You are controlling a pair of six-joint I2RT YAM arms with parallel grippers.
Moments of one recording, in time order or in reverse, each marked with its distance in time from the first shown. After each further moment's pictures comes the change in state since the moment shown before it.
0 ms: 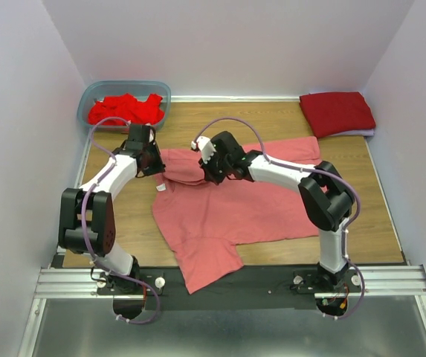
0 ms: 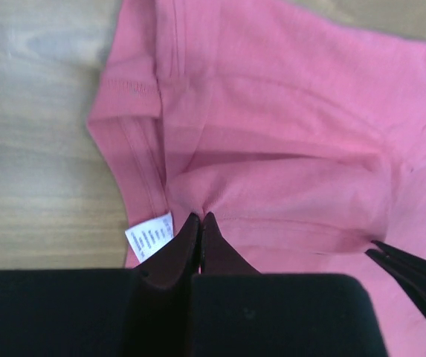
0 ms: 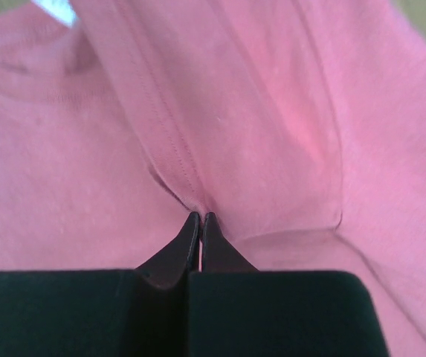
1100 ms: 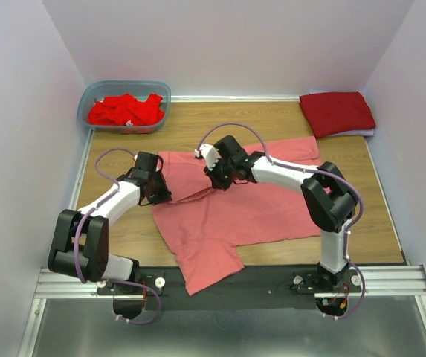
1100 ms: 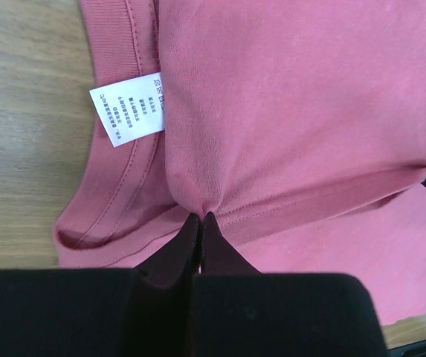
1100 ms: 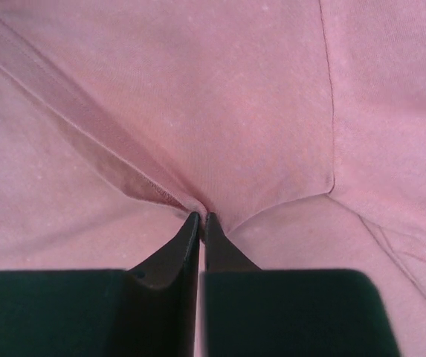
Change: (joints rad) left arm -0.100 -0.197 -0.328 0.023 0.001 -0.168; right arm -0.012 -0.037 -0.061 -0.112 -0.008 -0.073
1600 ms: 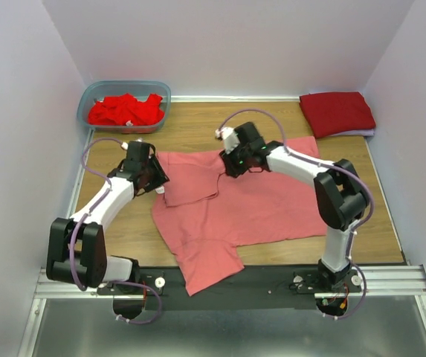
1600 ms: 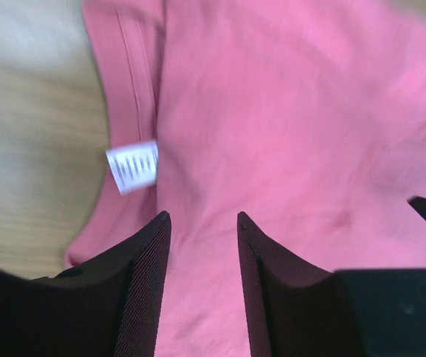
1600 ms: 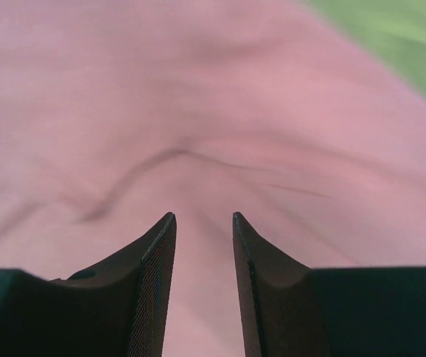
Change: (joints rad) left arm 0.032 -0.053 0.062 0.013 -0.062 -0.051; right arm -0.103 -0.030 0.000 -0.021 0.029 0.063
